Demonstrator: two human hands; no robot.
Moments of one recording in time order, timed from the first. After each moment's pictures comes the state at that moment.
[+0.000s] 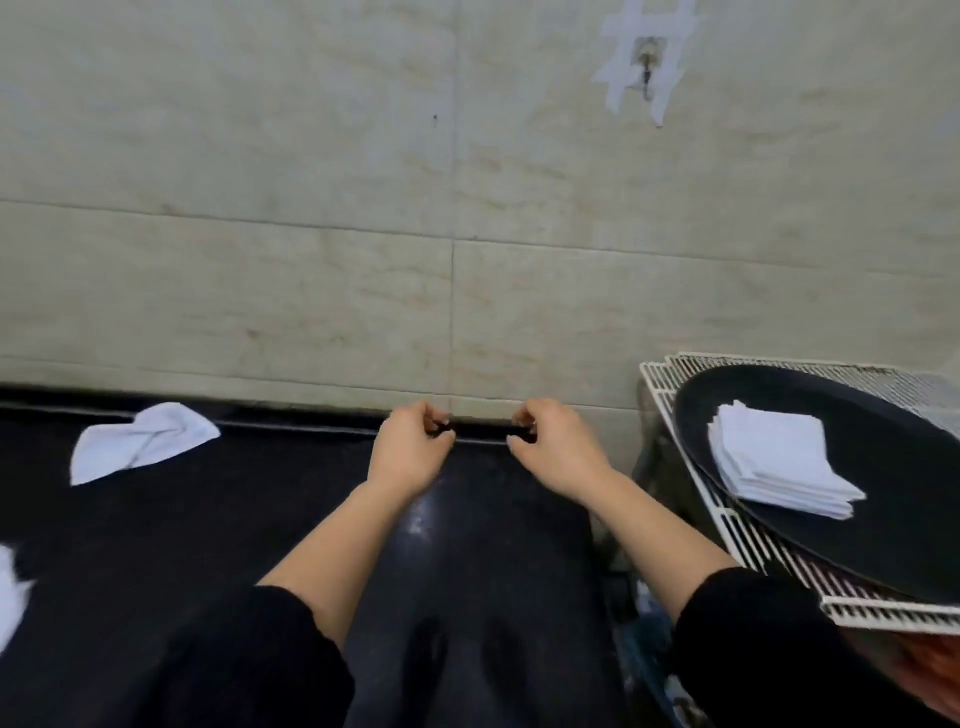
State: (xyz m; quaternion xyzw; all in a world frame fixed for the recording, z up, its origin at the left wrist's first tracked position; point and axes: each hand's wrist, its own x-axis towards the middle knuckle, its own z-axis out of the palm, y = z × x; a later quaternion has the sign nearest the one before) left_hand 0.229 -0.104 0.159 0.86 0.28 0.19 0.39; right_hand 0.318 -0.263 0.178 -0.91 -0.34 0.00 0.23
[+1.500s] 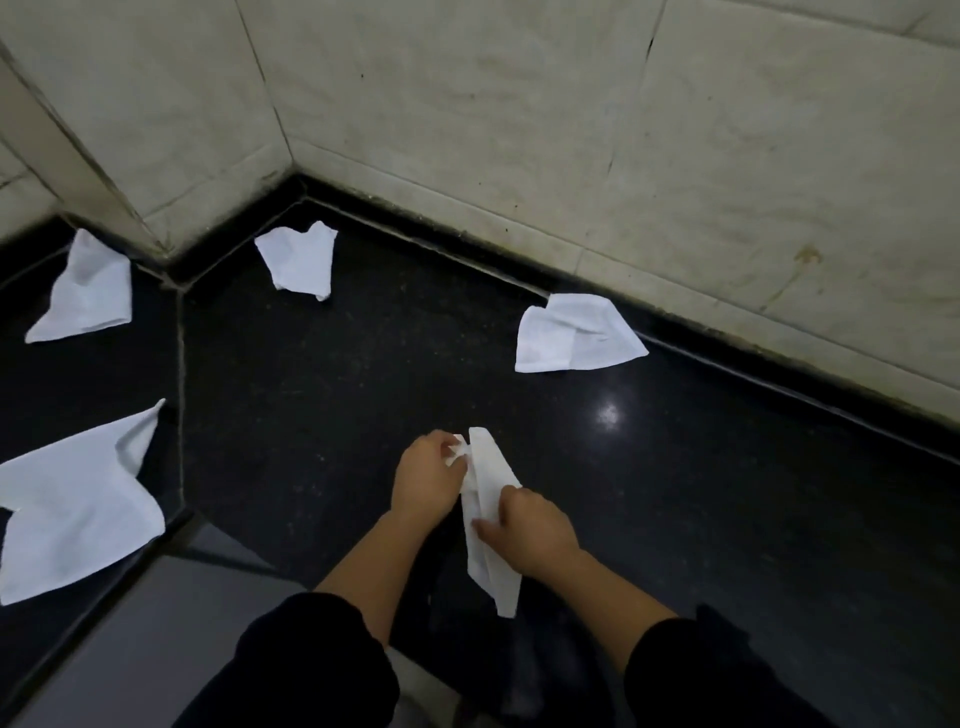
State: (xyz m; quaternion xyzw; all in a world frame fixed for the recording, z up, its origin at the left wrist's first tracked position) left_hand -0.128 0.384 -0.020 0.74 0.54 0.06 0.40; right_hand -0.038 0.270 -0.024 -0.84 -0.44 0.32 0.05
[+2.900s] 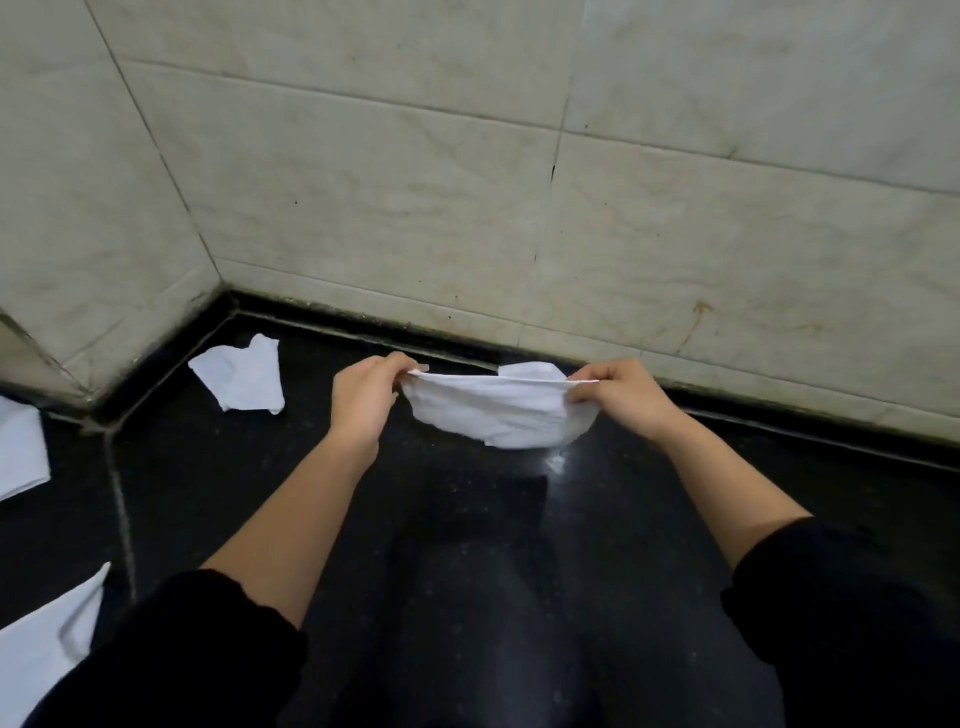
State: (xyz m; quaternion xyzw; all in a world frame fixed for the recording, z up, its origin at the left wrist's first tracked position) left_hand -0.094 0.508 0.121 0.57 0.42 0.27 0.65; right_hand 0.095 0.313 0.134 -0.82 -0.28 0.25 0.44
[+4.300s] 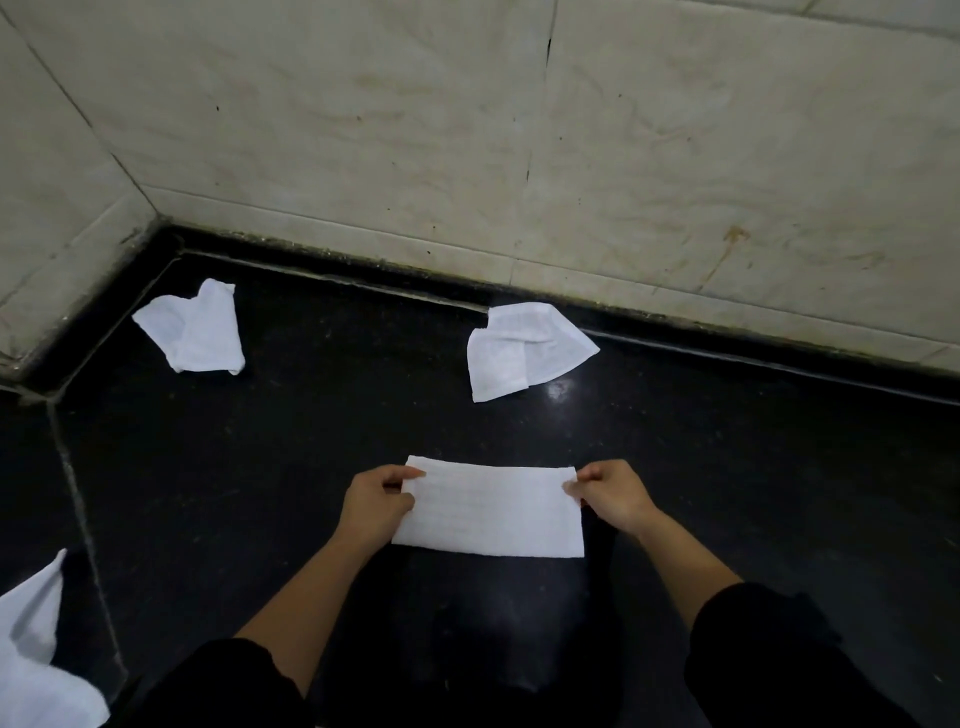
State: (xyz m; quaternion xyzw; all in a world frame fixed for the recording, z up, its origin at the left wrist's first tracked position) left_hand -0.121 0.467 -0.041 0.71 0.47 0.00 0.52; right_hand 0.077 0.258 -0.040 -0.87 -0.08 0.37 0.31
